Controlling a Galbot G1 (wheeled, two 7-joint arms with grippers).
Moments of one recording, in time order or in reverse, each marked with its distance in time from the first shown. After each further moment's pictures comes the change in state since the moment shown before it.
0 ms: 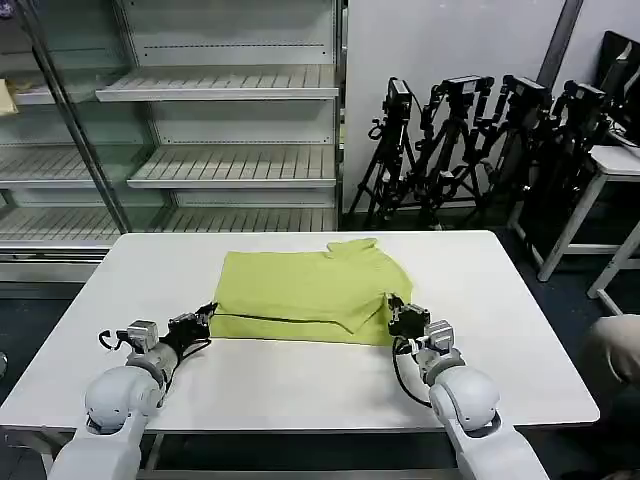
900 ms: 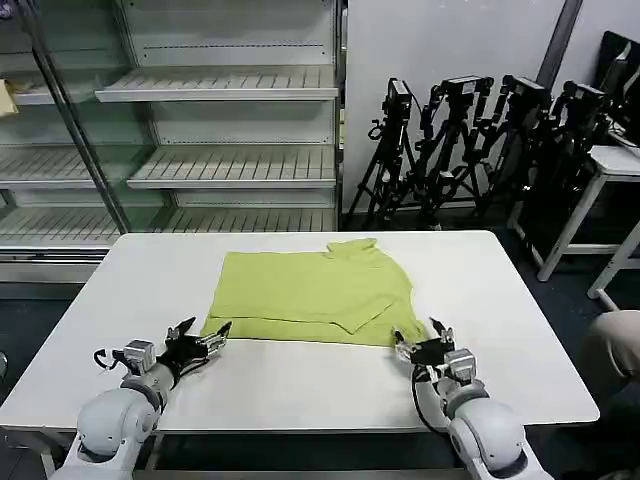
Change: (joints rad) left arm 0.138 0.013 -0.004 -0.099 0.015 0.017 -0.022; right arm -0.219 -0.060 0.060 0.169 0.049 -0.097 0.090
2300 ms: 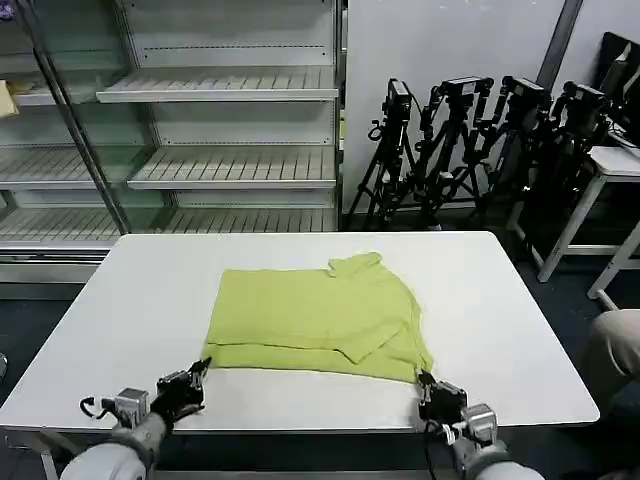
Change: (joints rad) left arm 0.314 -0.043 -0.082 -0.252 0.089 0.008 0.001; right arm -0.344 -0.010 0.083 0.259 -0.011 -0.013 -0.011
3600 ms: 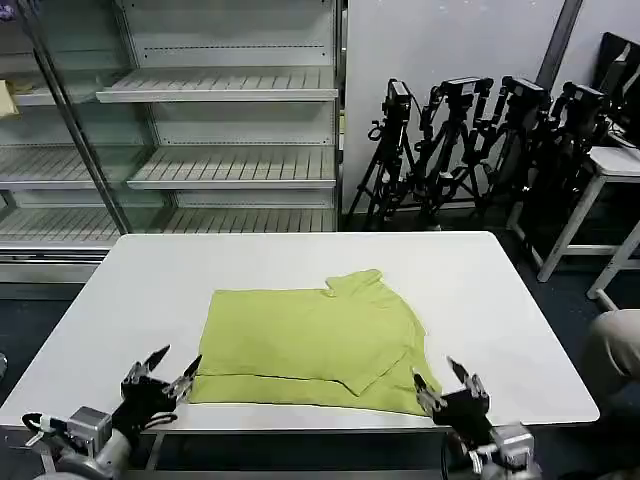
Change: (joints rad) left arm 0.053 0.026 -0.121 -0.188 0.112 -0.054 0.074; right arm 0.031 0.024 0.043 0.124 -0.008 -0.008 0.004
